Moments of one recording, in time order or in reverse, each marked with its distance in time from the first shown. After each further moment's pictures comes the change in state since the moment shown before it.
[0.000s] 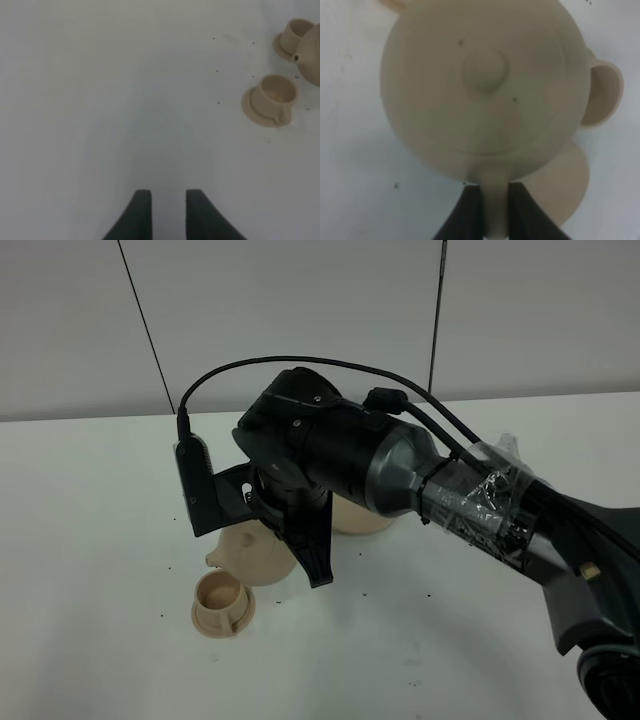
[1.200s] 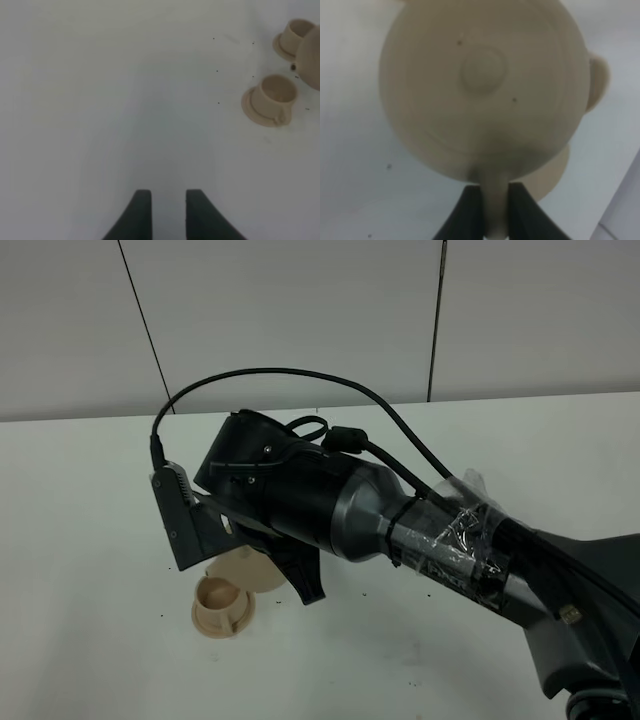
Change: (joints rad) left arm 0.000 0.000 0.000 0.000 0.000 0.000; right arm 0.091 -0.001 0.039 -0.189 0.022 0.101
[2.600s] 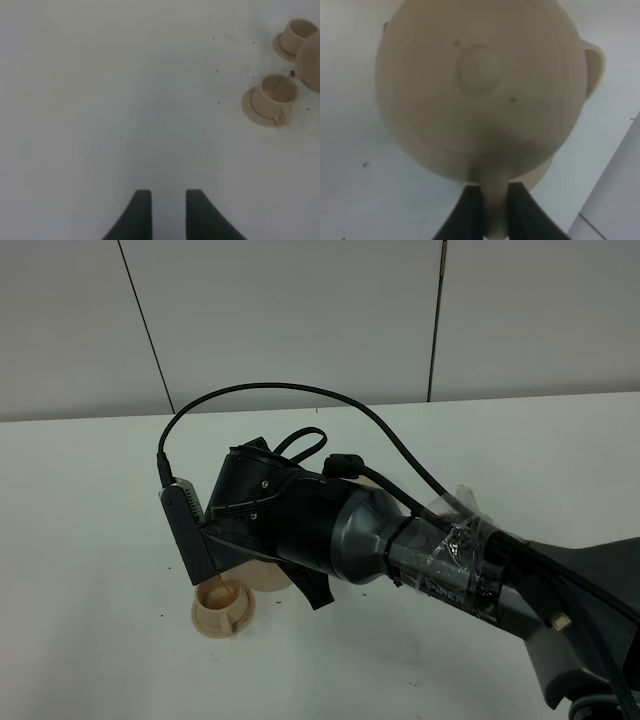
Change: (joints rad) left arm 0.000 0.000 0.000 0.000 0.000 0.000; right arm 0.011 -0.005 0.097 -0.120 -0.095 0.071
